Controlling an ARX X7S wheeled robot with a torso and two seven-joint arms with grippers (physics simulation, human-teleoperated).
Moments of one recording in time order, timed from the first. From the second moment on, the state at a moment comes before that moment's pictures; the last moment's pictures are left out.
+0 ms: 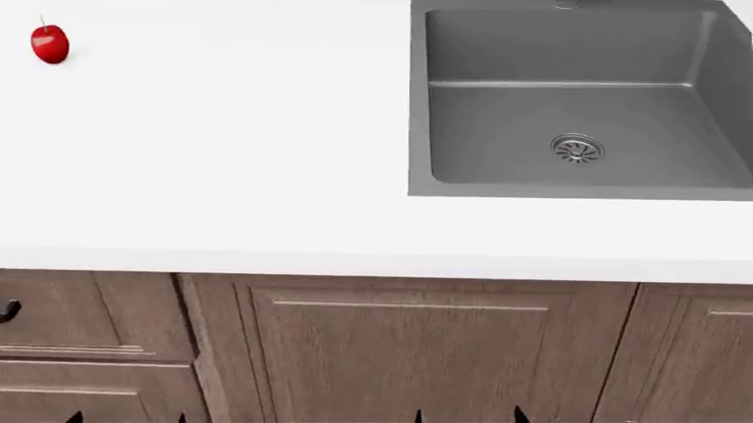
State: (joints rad) left arm -0.03 -0.15 0.17 -0.01 -0.14 -0.11 -0.20; right arm 0.02 0.16 -0.21 0.02 0.16 -0.05 0.13
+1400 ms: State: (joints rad) left arm -0.03 -0.19 0.23 0.01 -0.15 -0.11 -0.26; right arm 0.02 0.19 -0.24 0.02 0.20 -0.08 0.18
